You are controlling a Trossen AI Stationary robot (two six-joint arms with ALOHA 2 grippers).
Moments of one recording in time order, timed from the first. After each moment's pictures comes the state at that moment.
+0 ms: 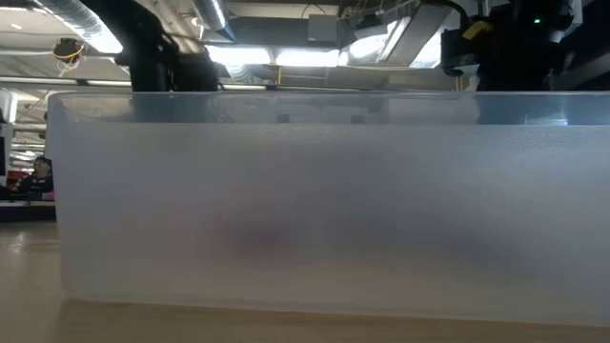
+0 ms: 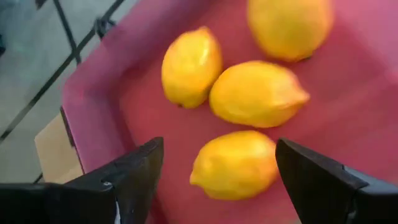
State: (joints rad) left arm 0.59 1.36 0.80 -0.75 -0.58 -0.29; right arm 0.28 1.36 0.96 -0.90 0.32 0.63
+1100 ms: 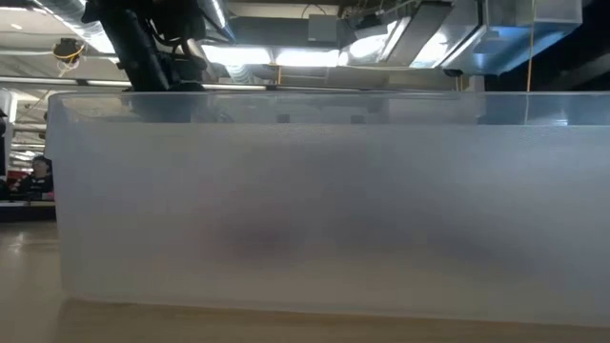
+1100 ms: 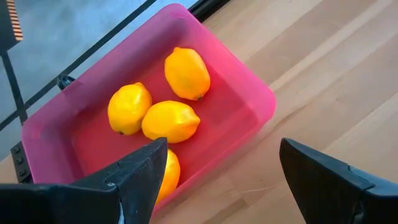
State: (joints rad) left arm 0.29 1.15 0.80 -0.75 -0.58 -0.45; right arm 0.94 1.39 1.00 -1.13 -0.12 0.94
